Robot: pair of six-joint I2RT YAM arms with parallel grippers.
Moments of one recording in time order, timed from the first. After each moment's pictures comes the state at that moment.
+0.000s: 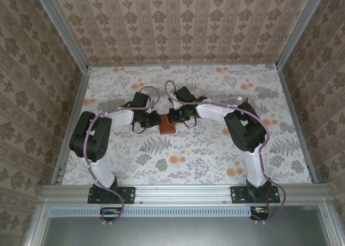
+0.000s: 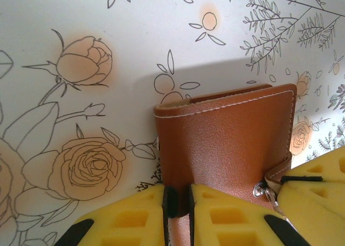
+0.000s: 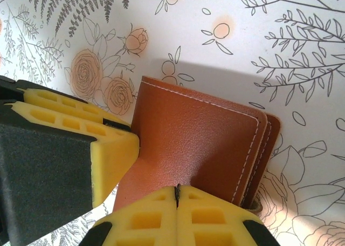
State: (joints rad) left arm -0.42 1.79 0.97 -0.26 0.40 -0.56; right arm 0.62 2.08 1.43 -0.34 -0.36 0.43
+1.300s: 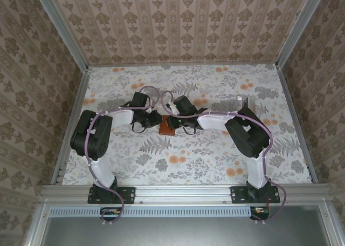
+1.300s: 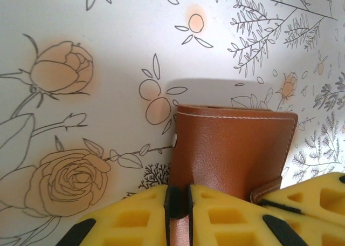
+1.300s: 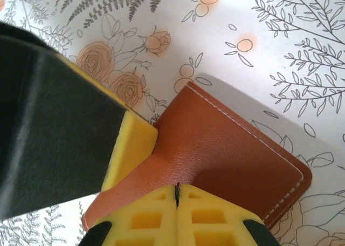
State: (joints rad) left arm -0.40 1.82 0.97 -0.22 0.46 -0.56; right arm 0.69 1.98 1.19 -0.04 -0.22 0.29
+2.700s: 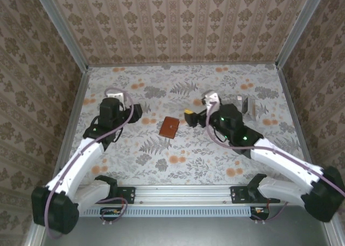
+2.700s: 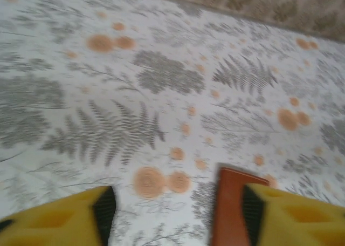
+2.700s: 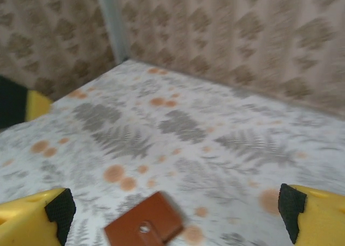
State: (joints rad) left arm -0.35 0.96 0.72 -0.31 -0.03 -0.36; right arm 0.68 1.01 0.70 0.10 0.16 0.08
